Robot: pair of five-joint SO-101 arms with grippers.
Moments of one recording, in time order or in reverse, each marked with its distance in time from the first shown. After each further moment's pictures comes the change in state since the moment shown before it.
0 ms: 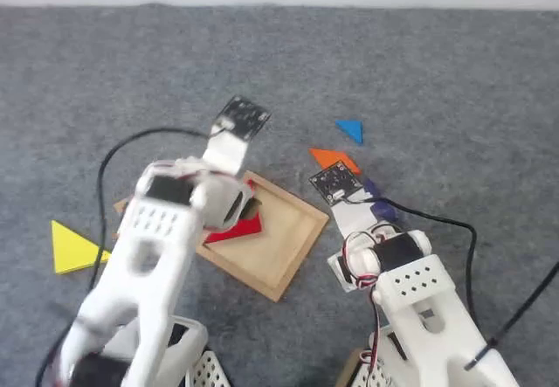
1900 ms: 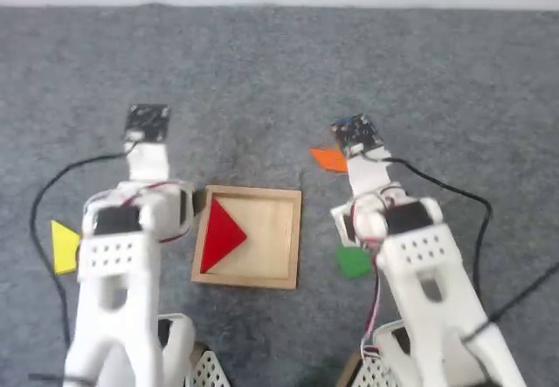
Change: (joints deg) left arm -21.7 -20.2 17.8 -5.4 10.5; right arm 6.9 13.0 -16.4 -4.2 -4.3
